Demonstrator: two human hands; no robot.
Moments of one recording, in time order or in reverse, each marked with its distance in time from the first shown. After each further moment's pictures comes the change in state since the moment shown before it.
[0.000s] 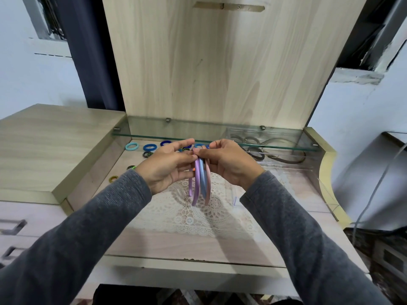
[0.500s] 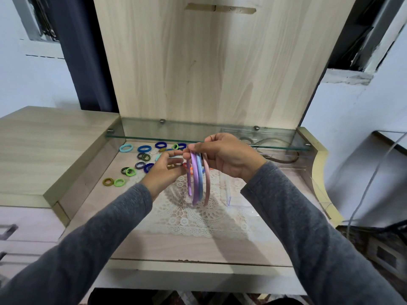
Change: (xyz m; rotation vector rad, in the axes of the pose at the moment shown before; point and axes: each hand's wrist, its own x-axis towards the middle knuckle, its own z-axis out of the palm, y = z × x) left_hand 0.024 -0.039 -0.017 0.429 0.178 0.124; right_hand -0.009 -0.023 -0.002 -0.036 -0.079 0.049
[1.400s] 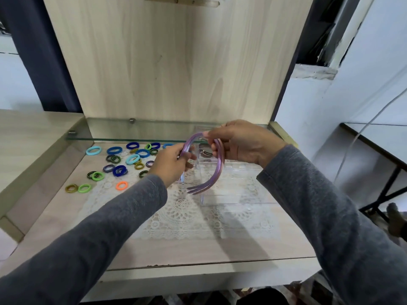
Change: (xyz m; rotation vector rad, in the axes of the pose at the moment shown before) left_hand 0.031 0.020 0.075 0.275 -0.020 0.222; right_hand -0.034 -0.033 -0.071 -0.146 0.138 0.063
